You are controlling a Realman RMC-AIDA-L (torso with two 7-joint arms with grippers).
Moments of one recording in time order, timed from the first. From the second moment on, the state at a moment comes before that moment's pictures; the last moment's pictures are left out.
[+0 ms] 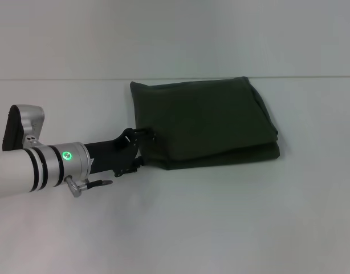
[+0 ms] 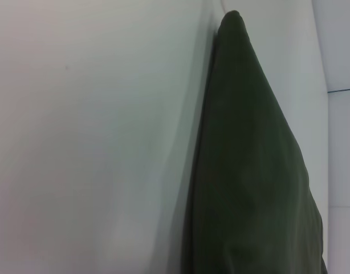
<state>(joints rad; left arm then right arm) -0.70 -2.12 0.73 0.36 1.96 0.97 -2.62 0.61 1.82 -0.47 -0.61 -2.01 -1.34 2.35</state>
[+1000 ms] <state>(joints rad) -0.68 -2.10 0.75 0.36 1.97 1.01 -2.64 0.60 1.82 -0.46 -0.61 -2.00 -1.35 2.35</state>
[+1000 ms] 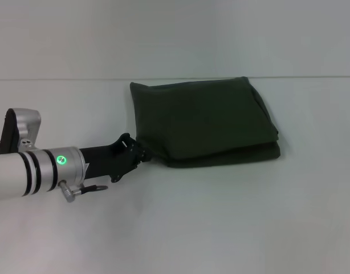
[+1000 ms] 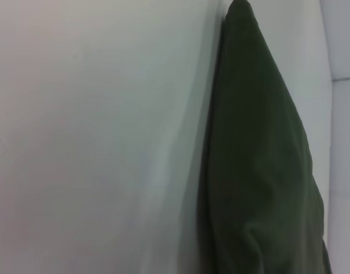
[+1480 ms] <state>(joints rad) -0.52 -2.09 0.74 0.46 1.96 1.17 -2.64 0.59 1.83 -0.46 -0.58 -1.98 -1.35 2.35</state>
